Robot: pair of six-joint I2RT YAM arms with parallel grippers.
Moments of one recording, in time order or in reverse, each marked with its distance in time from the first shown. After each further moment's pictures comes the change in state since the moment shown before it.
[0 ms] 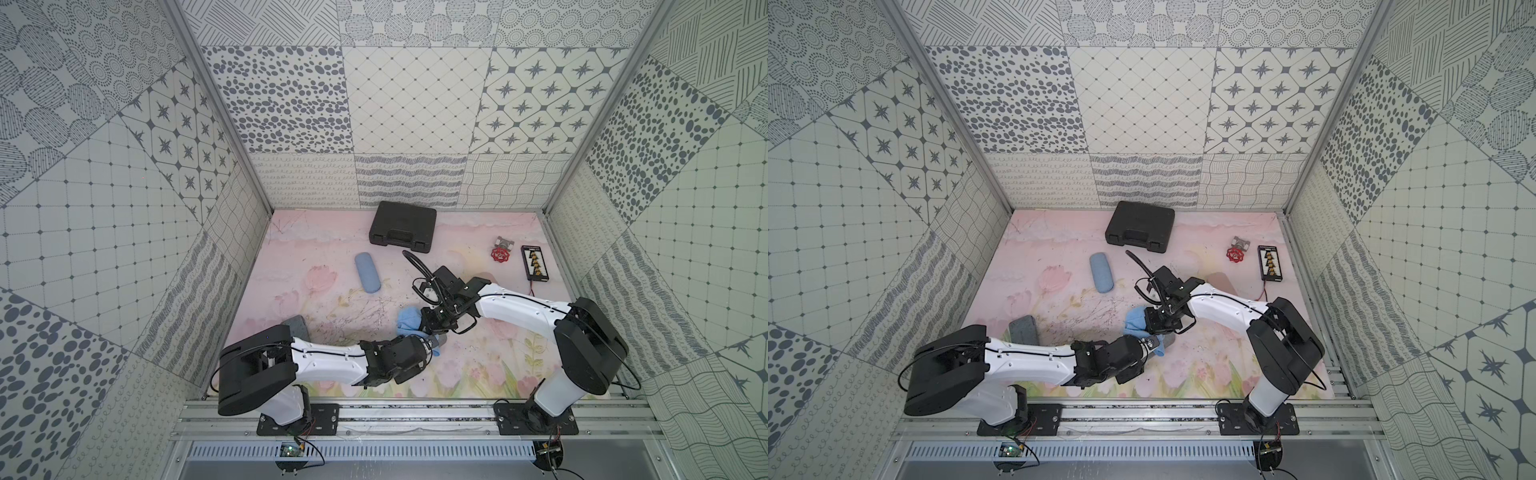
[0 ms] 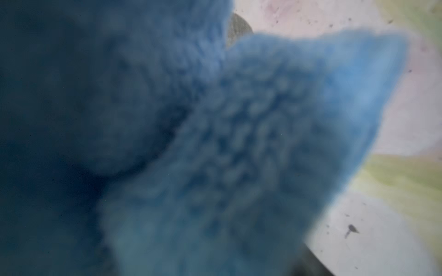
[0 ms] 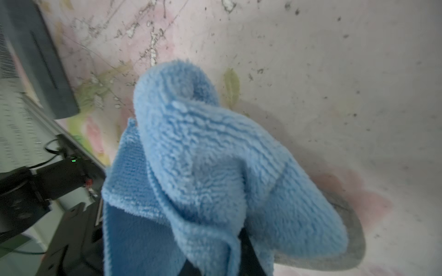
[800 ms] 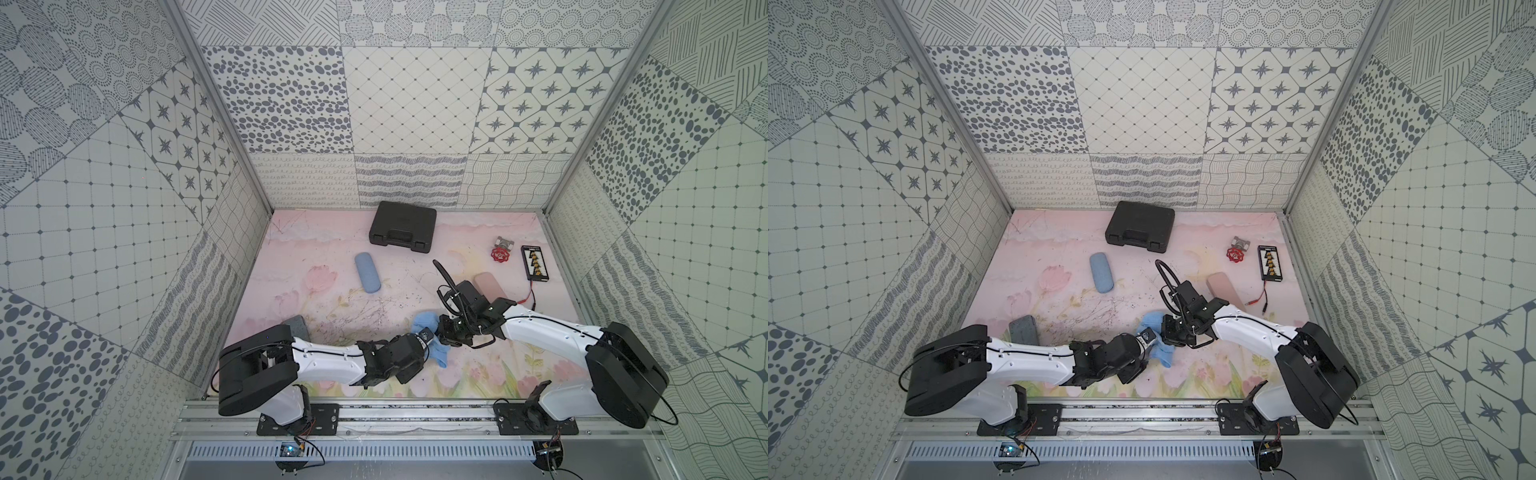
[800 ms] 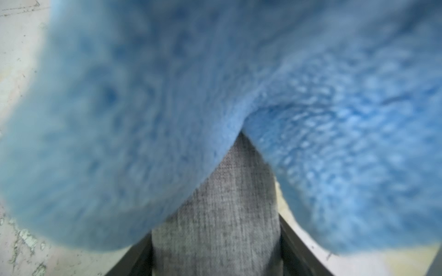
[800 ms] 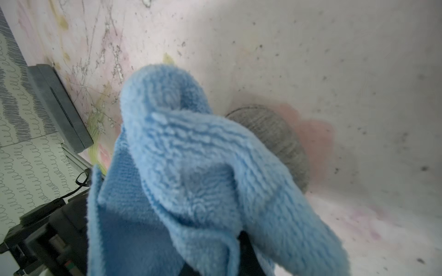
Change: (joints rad) left arm 0.017 -0.003 -0.039 0.087 0.061 -0.172; right arm -0.016 -0.188 -0.217 0.094 0.099 0.236
